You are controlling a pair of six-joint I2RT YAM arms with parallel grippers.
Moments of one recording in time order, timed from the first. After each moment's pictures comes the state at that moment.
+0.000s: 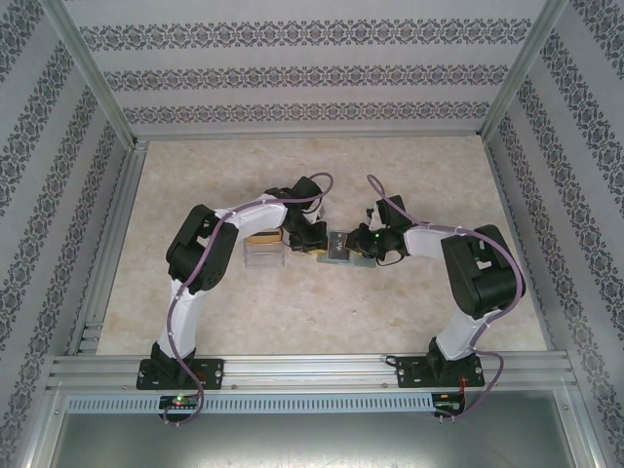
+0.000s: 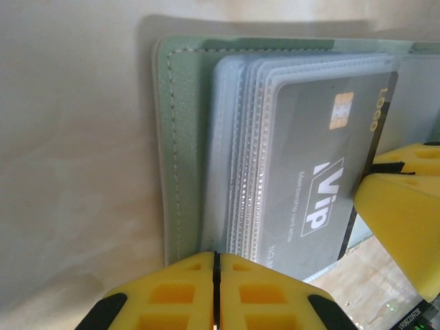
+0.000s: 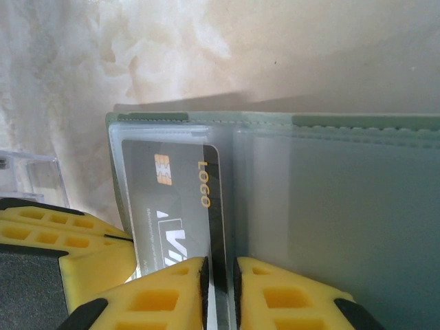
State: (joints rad) left arm -0.58 2.16 1.56 -0.67 0.47 -0.60; right arm 0.29 1.73 0.81 -0.08 -0.54 0.71
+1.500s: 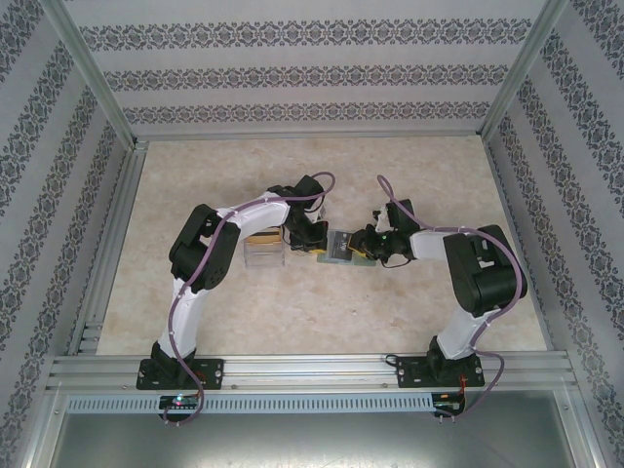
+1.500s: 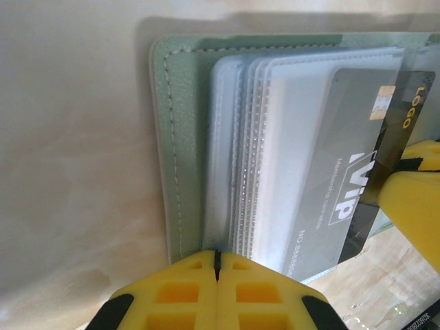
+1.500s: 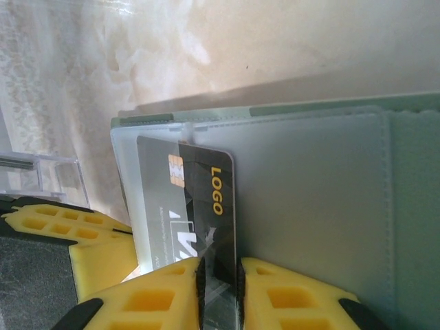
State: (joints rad) left arm -0.59 2.18 1.60 -0.73 0.45 -0.60; right arm 0.23 1.74 0.75 0.03 -0.63 0.74
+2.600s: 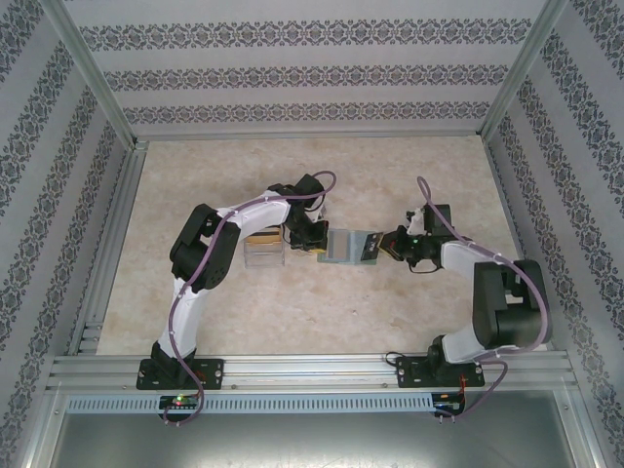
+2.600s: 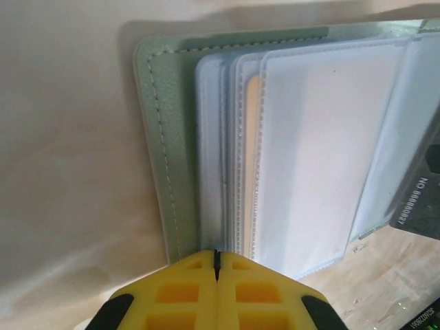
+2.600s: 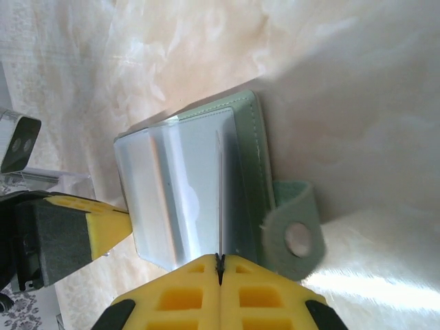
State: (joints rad) left arm -0.59 2.18 1.63 -0.76 0.45 -0.57; right arm 0.02 1.47 0.63 -0.15 -0.66 0.63
